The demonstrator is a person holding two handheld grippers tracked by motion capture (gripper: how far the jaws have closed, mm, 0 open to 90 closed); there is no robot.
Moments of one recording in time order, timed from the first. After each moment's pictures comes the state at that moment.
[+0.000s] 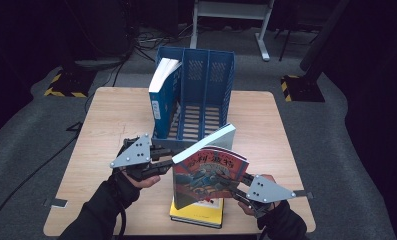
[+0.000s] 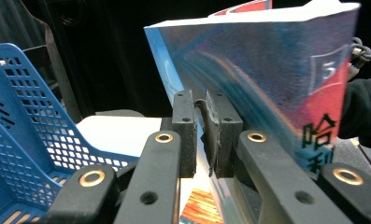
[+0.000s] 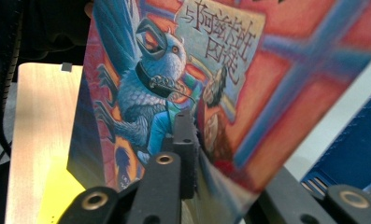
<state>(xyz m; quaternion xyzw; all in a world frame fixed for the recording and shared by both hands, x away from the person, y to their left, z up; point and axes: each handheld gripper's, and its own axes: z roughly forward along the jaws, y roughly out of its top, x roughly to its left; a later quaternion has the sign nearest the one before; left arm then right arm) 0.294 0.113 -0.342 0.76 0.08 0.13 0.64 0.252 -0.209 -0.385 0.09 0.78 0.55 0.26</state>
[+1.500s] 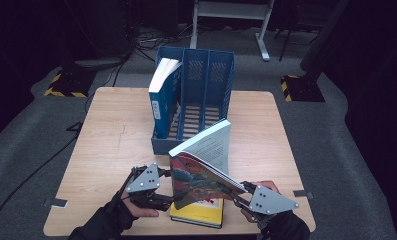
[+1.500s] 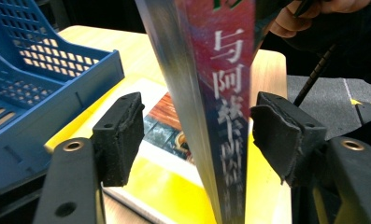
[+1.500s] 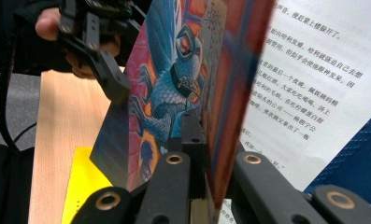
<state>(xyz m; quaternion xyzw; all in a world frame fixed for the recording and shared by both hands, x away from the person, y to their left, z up) 0.265 0.101 -0.408 0.82 0.15 0.09 0.54 0.237 -0.214 -0.388 0.06 0.79 0.56 0.27</state>
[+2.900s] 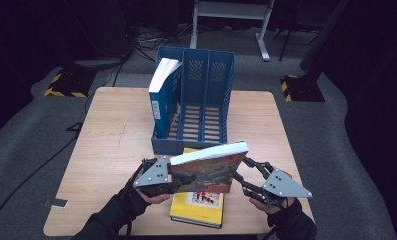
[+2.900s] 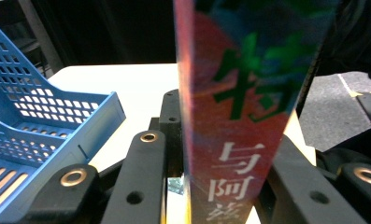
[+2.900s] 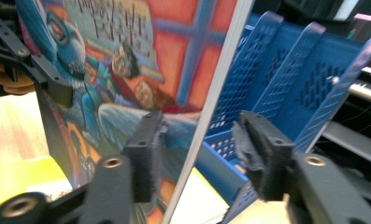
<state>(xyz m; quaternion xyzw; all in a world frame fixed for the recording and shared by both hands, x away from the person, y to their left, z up) 0.286 0.092 -0.403 0.81 0.07 0.12 0.57 0.262 -0.239 -0.388 0.18 0.75 0.55 0.31</state>
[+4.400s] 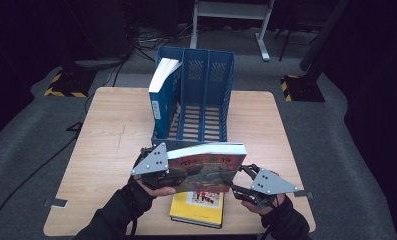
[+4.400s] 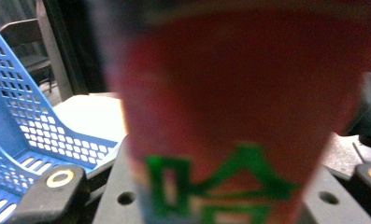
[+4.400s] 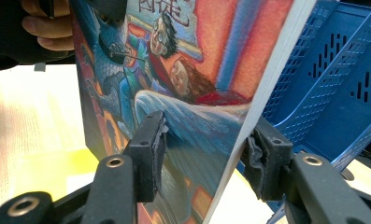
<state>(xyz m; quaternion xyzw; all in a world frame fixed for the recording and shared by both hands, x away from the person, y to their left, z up) 0.287 0.083 -0.361 0.77 0.11 0.11 0.62 0.266 -0.222 -0.395 0.16 0.78 0.55 0.26</state>
